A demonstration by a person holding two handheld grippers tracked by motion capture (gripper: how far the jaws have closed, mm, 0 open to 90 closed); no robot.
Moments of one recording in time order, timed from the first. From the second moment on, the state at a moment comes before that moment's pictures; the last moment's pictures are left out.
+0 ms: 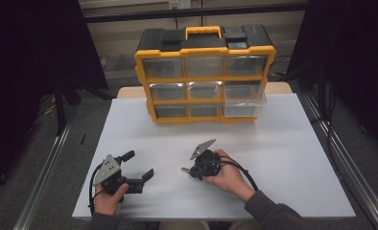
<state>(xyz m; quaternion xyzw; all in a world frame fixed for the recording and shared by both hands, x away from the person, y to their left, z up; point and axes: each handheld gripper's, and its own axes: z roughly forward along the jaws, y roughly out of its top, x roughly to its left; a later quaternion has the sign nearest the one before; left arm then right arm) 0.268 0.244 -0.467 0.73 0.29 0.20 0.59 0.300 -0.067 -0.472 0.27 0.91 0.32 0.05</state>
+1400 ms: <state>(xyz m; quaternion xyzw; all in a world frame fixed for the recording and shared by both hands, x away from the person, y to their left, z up) 0.266 0.247 -0.465 0.72 0.29 0.21 0.59 0.297 -0.091 -0.445 0.30 0.90 0.30 0.01</state>
